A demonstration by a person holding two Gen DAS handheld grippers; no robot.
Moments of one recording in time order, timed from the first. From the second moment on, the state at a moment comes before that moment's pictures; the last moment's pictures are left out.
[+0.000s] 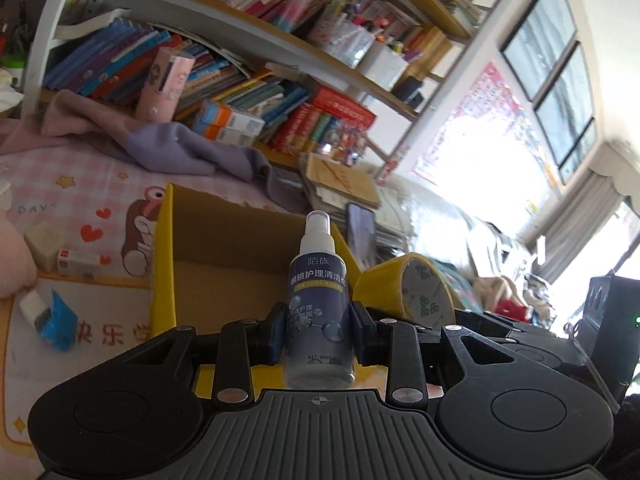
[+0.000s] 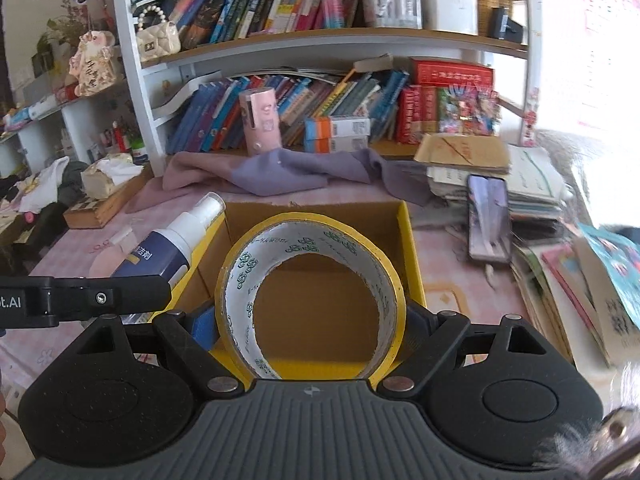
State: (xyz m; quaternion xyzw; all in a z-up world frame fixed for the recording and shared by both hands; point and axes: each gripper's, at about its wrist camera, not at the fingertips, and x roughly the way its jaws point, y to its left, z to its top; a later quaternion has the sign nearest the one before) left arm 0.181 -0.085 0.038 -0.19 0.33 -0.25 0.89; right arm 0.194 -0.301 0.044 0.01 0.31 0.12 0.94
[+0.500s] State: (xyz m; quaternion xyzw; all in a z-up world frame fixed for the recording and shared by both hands) left arm 0.279 -0.122 -0.014 -0.11 0.41 -0.17 0.89; right arm 0.314 -0.280 -0.016 -0.11 0.37 0.23 0.89
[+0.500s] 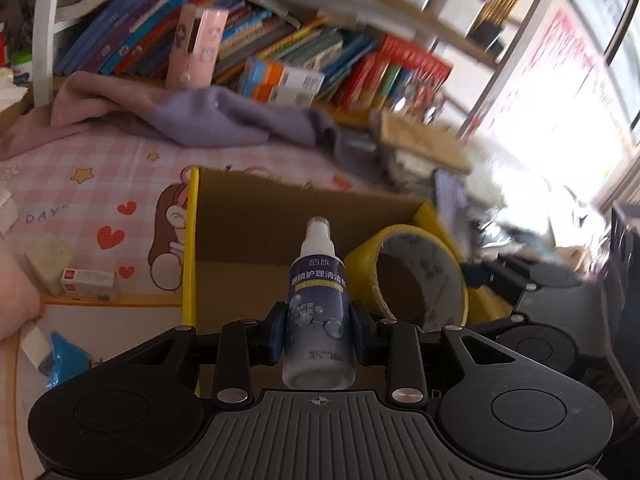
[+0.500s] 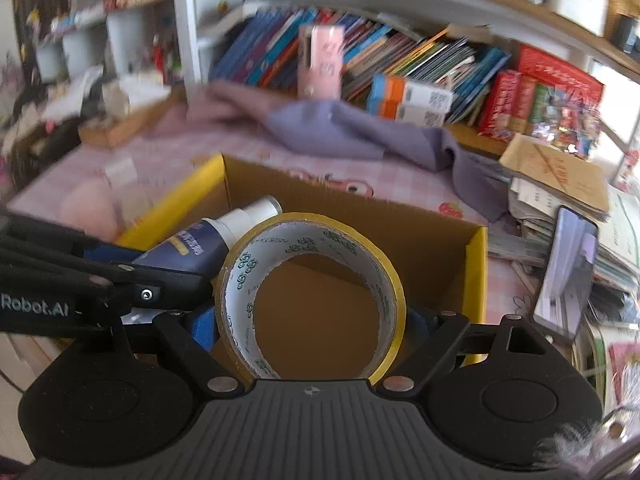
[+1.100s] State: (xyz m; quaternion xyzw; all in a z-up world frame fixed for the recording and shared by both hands) left arm 0.307 -0.158 -0.036 -0.02 0.45 -0.15 0.88; right arm 0.345 -0.266 -0.043 -0.21 0.45 0.29 0.82
